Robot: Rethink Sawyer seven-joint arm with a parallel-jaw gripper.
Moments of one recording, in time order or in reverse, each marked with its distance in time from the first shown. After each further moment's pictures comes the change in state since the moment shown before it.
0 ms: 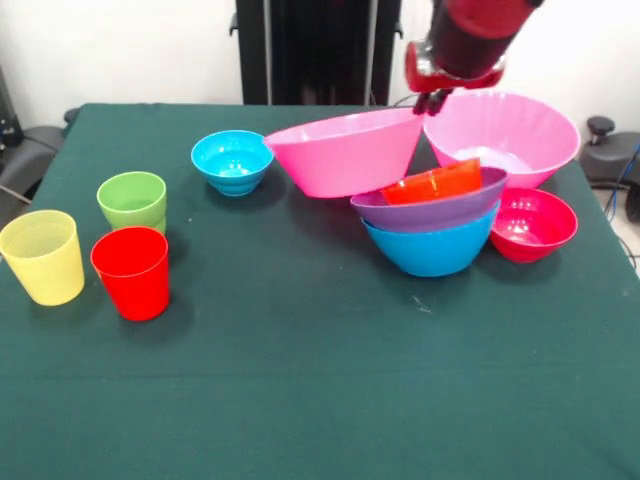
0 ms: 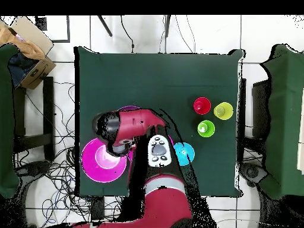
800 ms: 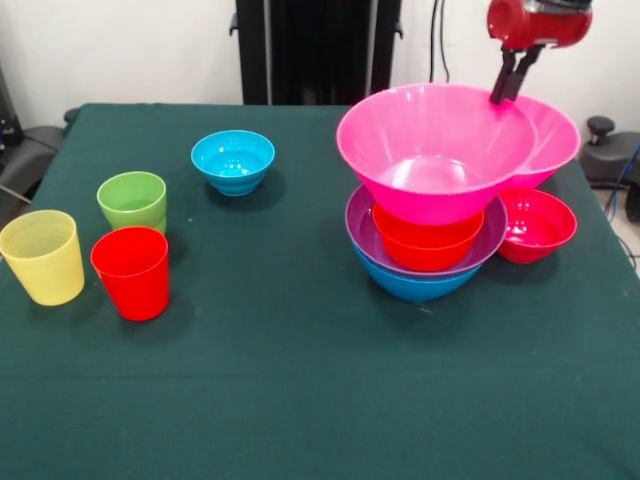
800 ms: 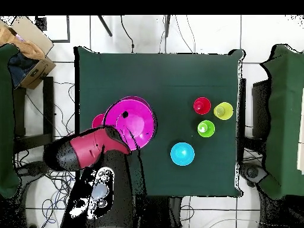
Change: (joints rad) arm 0.255 -0.197 -0.105 0.104 -0.081 -0.380 -0.009
